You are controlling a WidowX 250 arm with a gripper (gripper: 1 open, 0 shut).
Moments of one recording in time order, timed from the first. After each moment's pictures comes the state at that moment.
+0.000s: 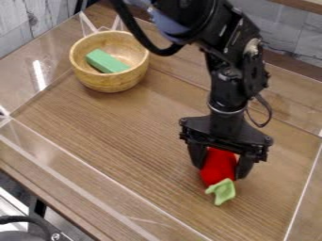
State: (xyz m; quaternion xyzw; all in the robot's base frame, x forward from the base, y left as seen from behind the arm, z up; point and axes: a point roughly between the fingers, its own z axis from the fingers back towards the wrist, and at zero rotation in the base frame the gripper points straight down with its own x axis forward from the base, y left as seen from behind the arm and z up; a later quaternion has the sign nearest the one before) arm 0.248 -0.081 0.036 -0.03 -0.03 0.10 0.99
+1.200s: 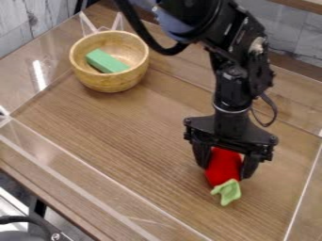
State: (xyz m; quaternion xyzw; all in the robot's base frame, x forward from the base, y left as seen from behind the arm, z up) arm 0.249 -0.085 0.037 -0.04 -0.03 0.10 0.99
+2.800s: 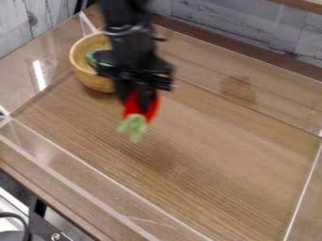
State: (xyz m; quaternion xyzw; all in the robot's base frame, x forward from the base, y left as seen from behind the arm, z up) arm 0.229 0.045 0.095 -0.04 -0.06 0.06 1.00
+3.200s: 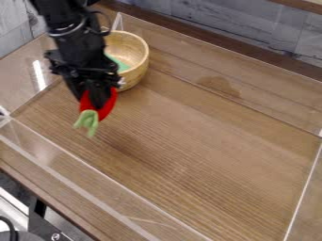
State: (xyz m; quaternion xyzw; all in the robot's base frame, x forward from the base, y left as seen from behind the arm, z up) arm 0.214 0.093 0.085 -0.04 -0.07 0.06 1.00
